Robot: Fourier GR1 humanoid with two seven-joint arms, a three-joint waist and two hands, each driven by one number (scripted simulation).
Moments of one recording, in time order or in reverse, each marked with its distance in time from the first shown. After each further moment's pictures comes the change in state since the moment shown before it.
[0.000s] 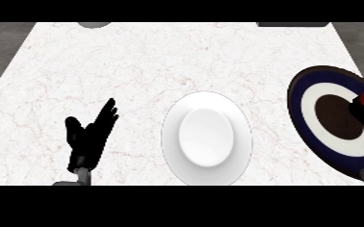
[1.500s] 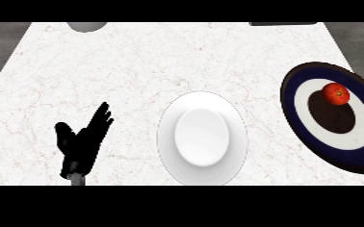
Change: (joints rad) left arm 0.040 0.007 0.030 -0.018 0.019 -0.011 -0.010; right arm 0.151 0.159 -0.400 -0.009 -1.194 0.606 -1.143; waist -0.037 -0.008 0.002
